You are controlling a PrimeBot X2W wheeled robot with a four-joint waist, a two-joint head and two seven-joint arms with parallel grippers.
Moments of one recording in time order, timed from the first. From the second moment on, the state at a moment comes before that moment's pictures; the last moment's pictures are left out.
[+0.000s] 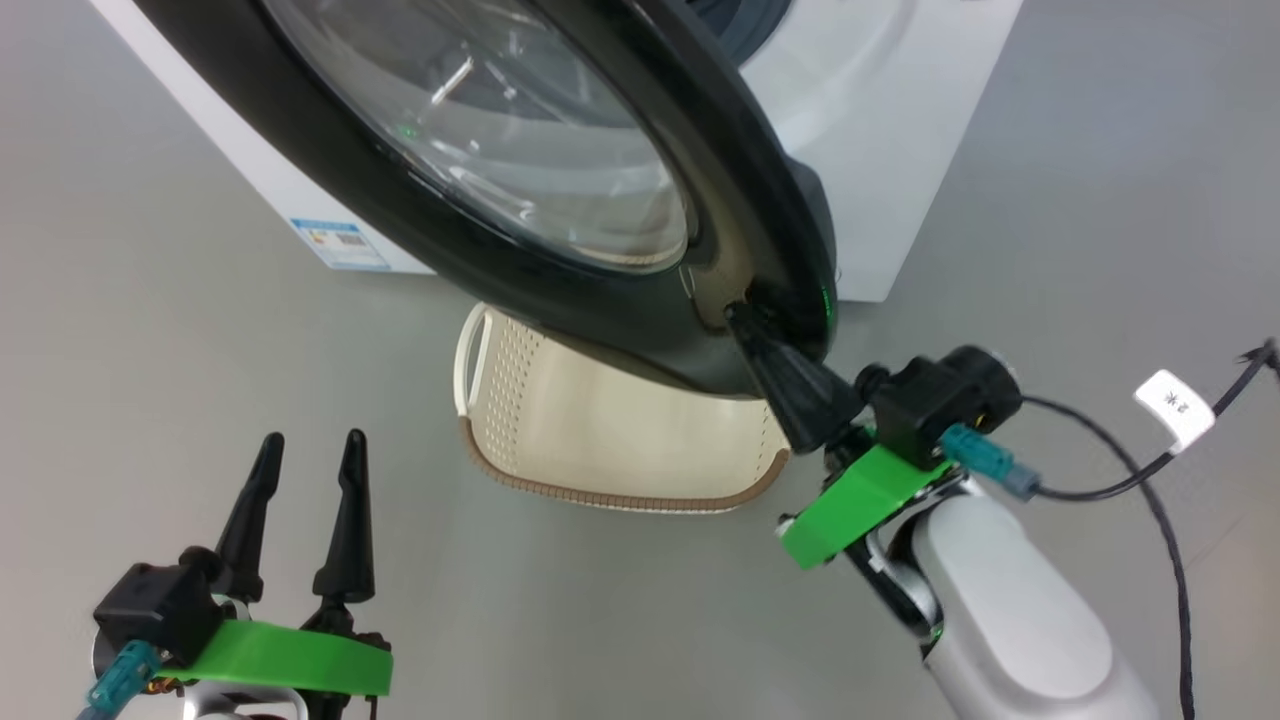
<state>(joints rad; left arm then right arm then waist) -0.11 0.09 -0.09 0.06 -0.36 -0.13 -0.26 -0.51 -0.08 0.41 0.33 0.22 0.12 -0.26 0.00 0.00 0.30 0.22</state>
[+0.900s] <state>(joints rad) -0.25 0.11 -0.22 0.05 -0.44 -0.13 -0.26 -0.88 -0.07 0.07 0.40 0.15 0.13 -0.26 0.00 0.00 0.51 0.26</state>
